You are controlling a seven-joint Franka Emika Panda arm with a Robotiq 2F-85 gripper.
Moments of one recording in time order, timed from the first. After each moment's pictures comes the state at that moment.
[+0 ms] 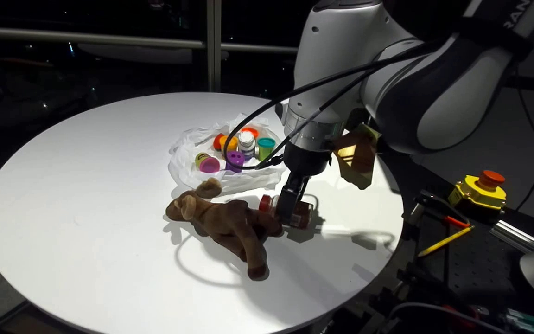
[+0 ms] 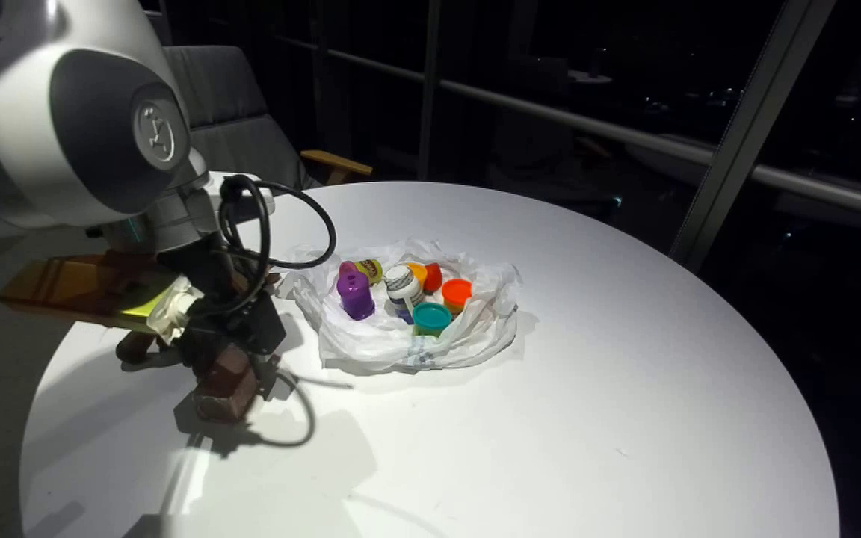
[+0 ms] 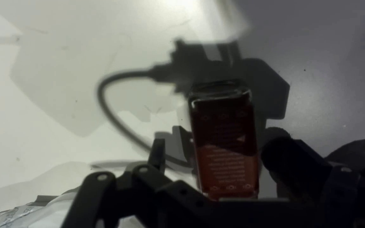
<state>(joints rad) 0.30 0.38 -0.08 -2.53 -0.50 2.94 0.47</state>
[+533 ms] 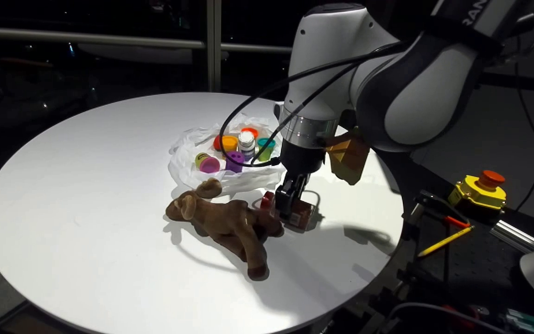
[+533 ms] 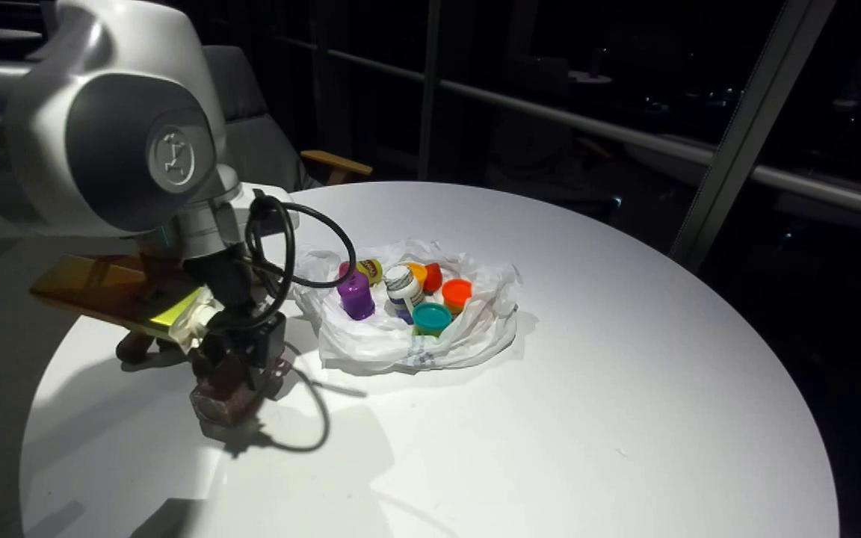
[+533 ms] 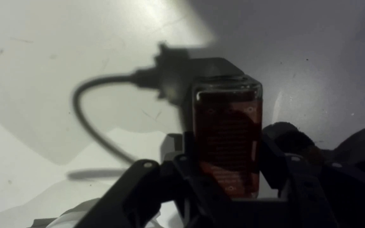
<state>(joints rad) 0.20 0.42 0.01 -2.50 -0.33 2.92 0.35</state>
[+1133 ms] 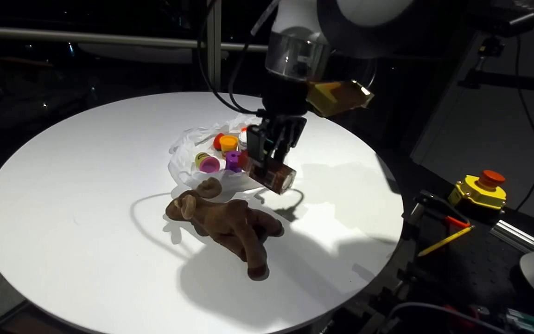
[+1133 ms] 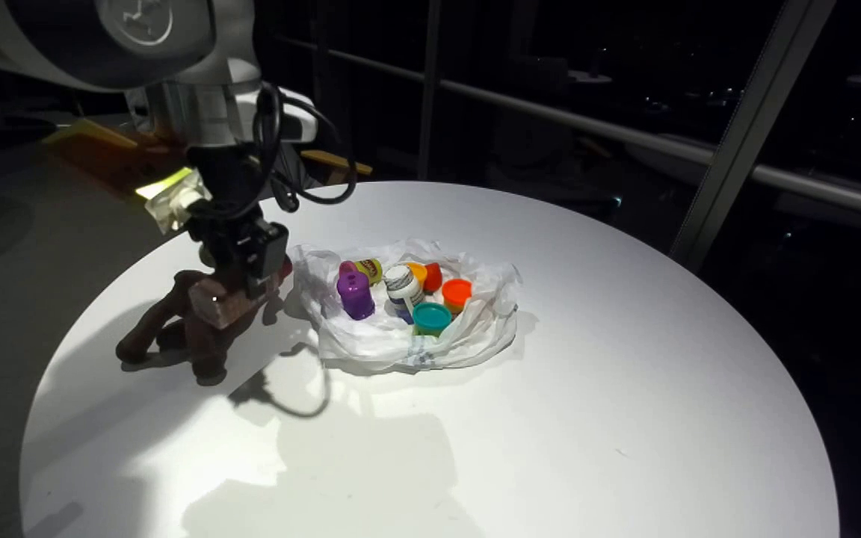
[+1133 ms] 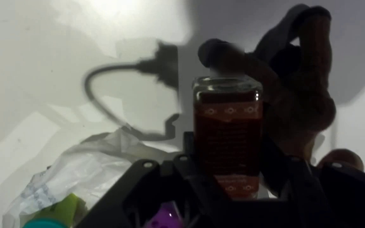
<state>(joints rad) 0.13 0.24 0.12 -2.43 0.07 2.75 0.22</state>
